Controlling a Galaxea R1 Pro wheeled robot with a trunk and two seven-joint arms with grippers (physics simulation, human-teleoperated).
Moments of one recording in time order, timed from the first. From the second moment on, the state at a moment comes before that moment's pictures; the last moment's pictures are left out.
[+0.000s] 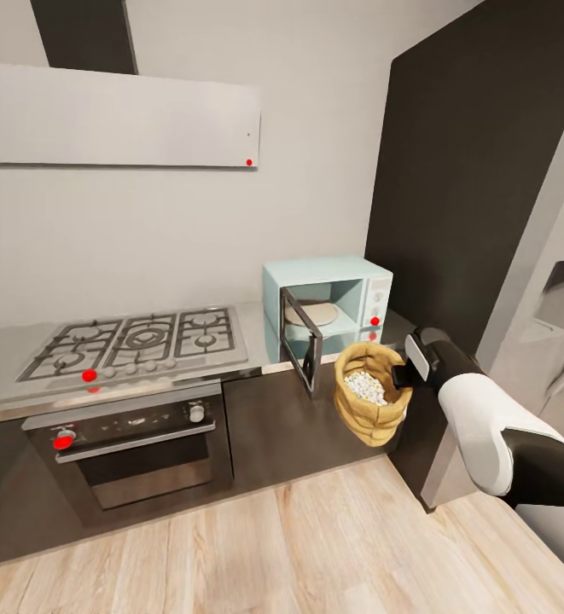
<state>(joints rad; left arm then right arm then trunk) 0.00 -0.03 0.18 -0.11 0.25 -0.04 0.14 -1.24 -0.06 -0.17 -0.38 0.13 1.04 -0.16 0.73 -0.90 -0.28</state>
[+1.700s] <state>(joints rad) 0.00 -0.03 0.18 -0.11 0.25 -0.07 0.14 -1.42 -0.06 -0.17 -0.33 0.13 1.04 -0.17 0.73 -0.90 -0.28</state>
